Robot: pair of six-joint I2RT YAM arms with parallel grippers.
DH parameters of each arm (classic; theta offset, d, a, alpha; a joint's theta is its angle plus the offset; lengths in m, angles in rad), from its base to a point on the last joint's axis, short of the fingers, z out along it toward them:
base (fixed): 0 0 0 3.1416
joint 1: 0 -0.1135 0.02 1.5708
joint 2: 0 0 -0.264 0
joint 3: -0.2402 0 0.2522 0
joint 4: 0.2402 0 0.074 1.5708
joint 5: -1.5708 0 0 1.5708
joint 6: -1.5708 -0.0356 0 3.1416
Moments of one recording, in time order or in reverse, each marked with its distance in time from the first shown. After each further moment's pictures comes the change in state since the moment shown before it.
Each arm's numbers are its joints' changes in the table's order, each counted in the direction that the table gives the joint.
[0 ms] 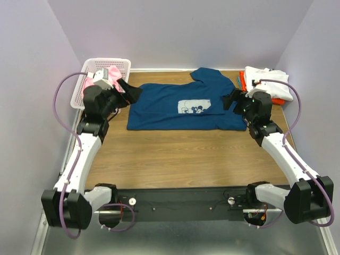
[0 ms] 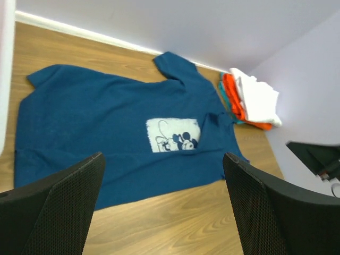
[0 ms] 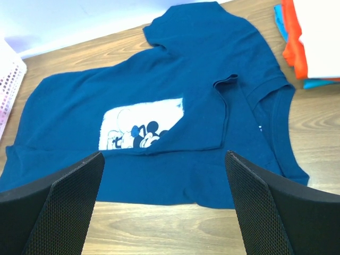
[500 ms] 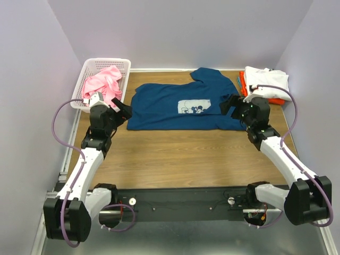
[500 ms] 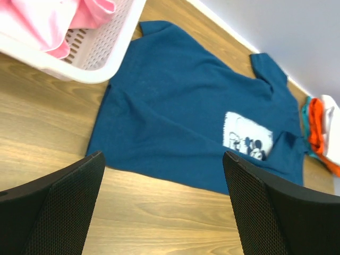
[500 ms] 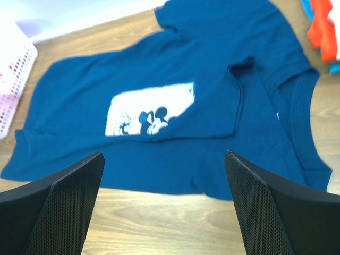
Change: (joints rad) left arm 0.002 -0.071 0.237 0.053 0.344 0.082; right arm 0.000 -0.014 0.087 -0.073 0.066 -0.017
